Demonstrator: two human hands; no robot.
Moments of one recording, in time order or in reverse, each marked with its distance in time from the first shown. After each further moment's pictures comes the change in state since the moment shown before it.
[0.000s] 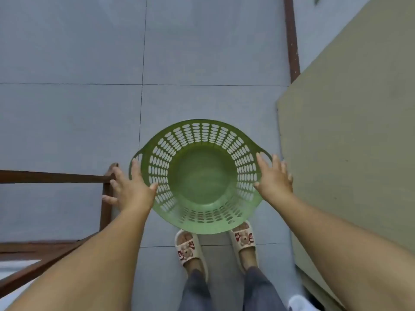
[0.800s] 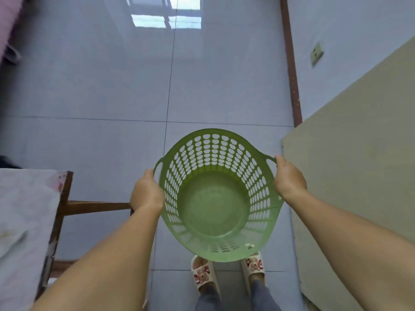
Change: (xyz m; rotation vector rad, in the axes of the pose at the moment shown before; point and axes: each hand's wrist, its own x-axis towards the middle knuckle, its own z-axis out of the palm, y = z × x) left_hand 0.002 0.016 -0.158 -0.190 0.144 0.083; right_hand -0.025 -0.094 -0.143 0.022 0.215 -0.072
